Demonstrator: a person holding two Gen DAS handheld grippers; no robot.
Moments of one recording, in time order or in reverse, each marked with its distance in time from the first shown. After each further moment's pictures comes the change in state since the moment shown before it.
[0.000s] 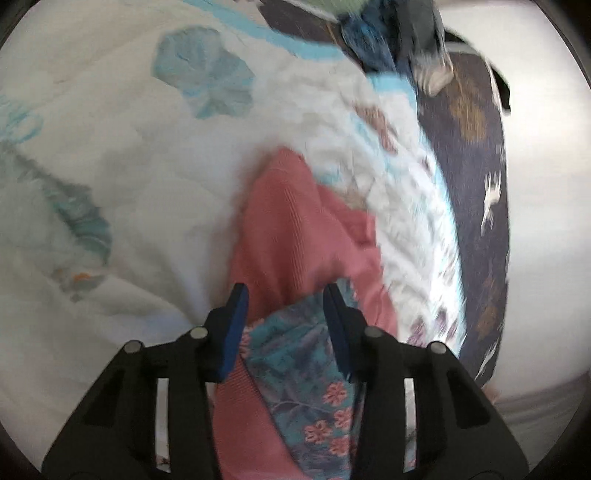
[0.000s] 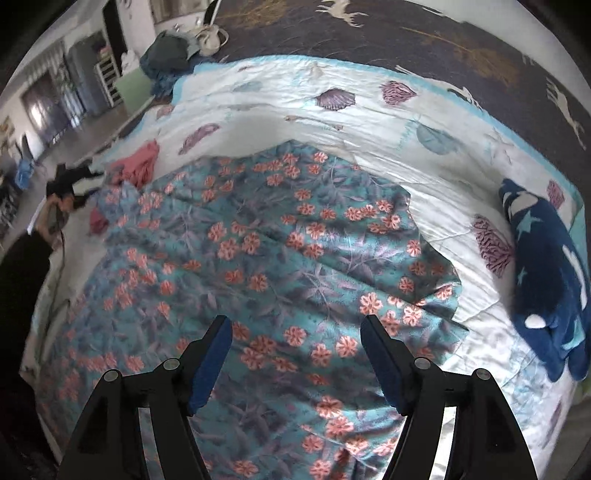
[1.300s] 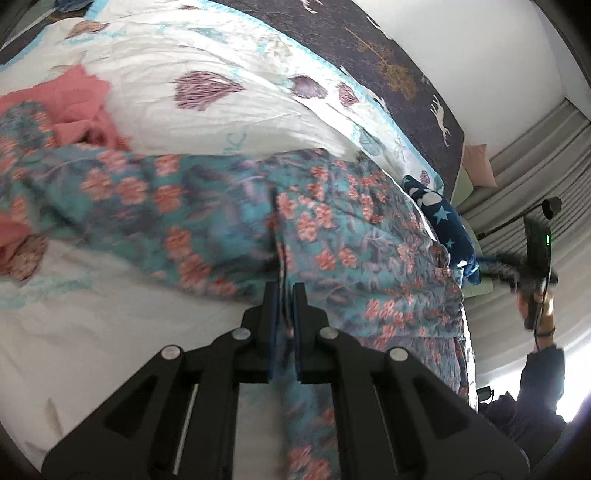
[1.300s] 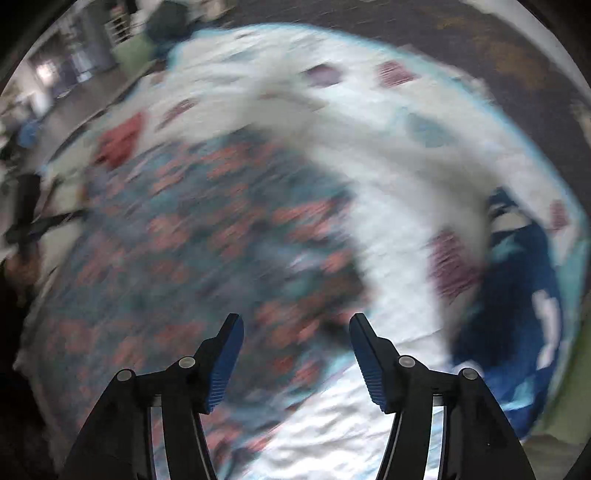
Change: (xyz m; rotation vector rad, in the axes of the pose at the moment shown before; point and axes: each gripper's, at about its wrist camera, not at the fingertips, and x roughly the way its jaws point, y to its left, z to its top) left arm -0.027 -0.146 -0.282 0.739 0.294 -0.134; right arm -0.006 -0.072 0.020 -0.156 0.209 0.057
